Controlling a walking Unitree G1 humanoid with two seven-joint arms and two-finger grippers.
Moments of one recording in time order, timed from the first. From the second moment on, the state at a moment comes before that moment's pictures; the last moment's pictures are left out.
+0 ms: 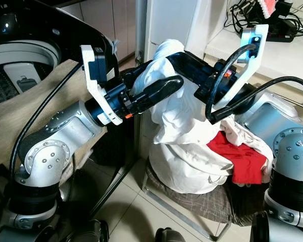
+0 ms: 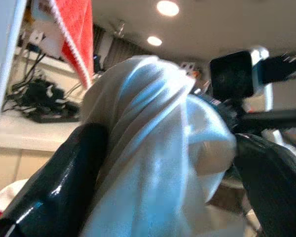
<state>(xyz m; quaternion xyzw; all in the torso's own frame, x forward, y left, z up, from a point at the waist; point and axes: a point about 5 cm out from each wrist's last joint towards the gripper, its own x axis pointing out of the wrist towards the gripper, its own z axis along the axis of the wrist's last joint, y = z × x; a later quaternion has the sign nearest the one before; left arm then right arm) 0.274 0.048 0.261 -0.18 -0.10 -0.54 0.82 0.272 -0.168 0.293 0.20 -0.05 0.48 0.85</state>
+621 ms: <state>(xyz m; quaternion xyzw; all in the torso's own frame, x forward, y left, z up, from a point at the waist) 0.280 0.053 0.261 -0.20 -0.11 -0.52 0.82 0.271 -0.167 0.294 0.20 -0.06 0.48 0.85</state>
